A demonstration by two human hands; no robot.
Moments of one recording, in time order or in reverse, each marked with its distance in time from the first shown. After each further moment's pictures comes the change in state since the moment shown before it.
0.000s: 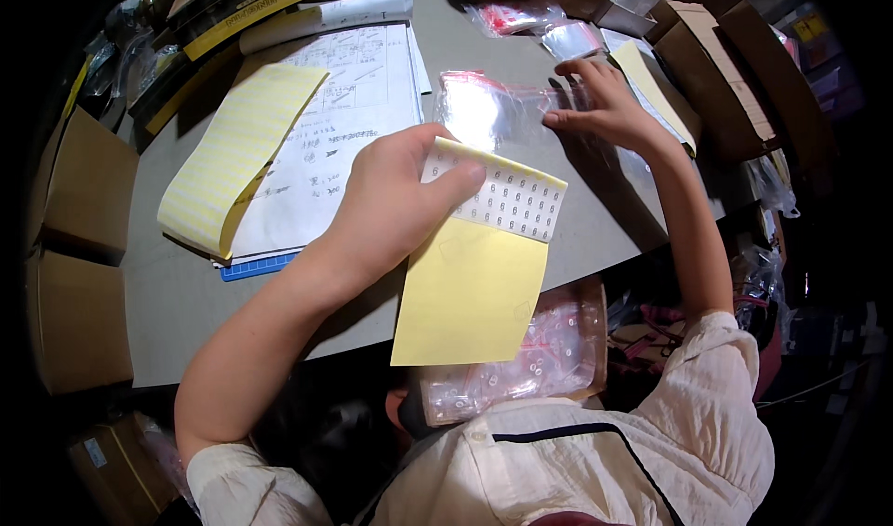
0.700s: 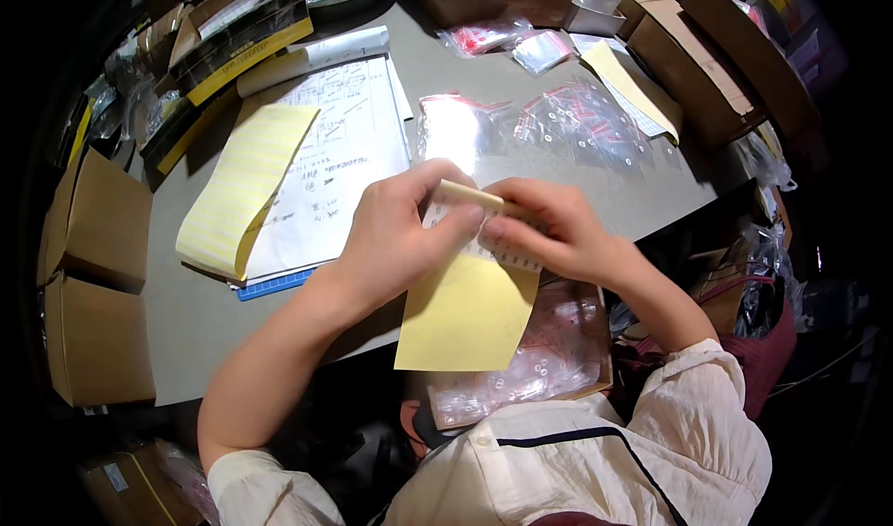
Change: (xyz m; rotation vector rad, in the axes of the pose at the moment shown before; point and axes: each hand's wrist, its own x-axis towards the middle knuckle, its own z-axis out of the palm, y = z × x) left_hand -0.011 0.002 0.014 0.147 -0.034 0.197; right_hand -0.109 -0.118 0.020 0.656 -0.029 -0.247
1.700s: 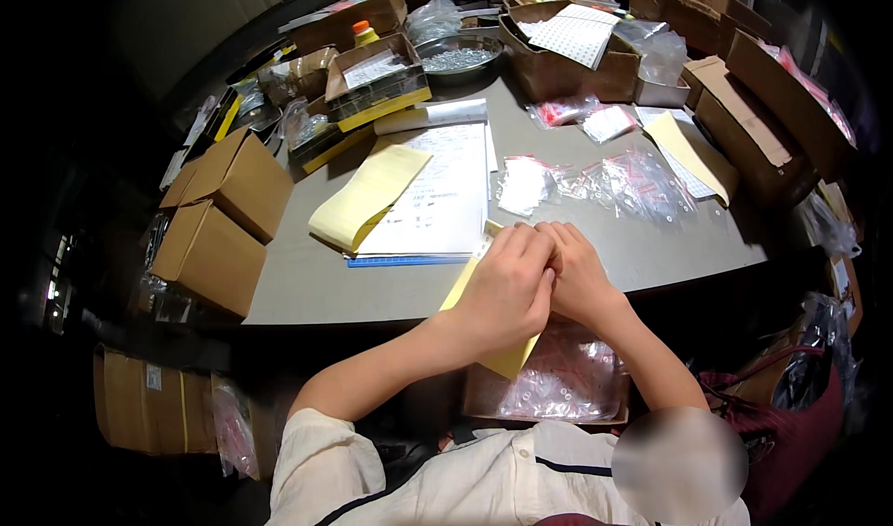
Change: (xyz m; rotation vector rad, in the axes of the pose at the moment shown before) left_hand -0.041 0.058 0.071 0.660 0.206 0.407; right_hand -0.003 0.016 0.047 -0.353 0.341 -0.412
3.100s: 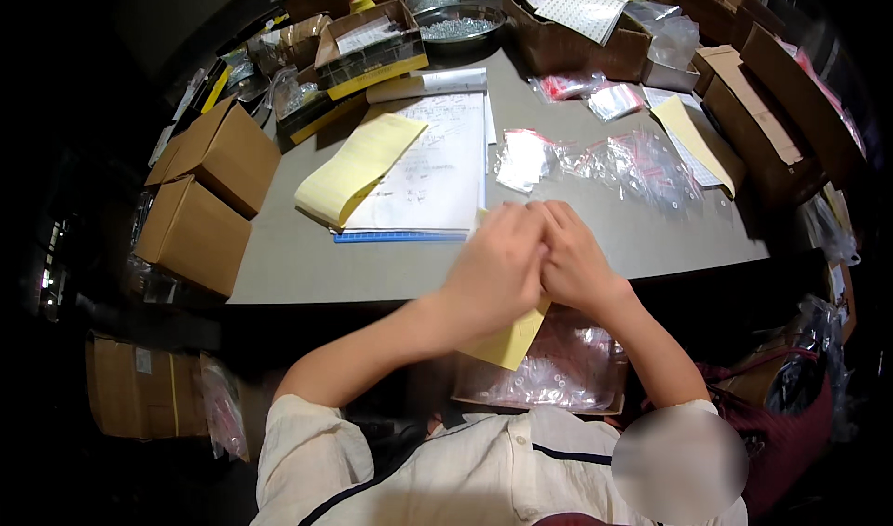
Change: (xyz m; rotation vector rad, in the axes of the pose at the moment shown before) left_hand -0.001 -0.009 -0.003 0.016 -0.009 -0.065; right_hand 0.005 0.001 -0.007 -0.142 -0.146 -0.138
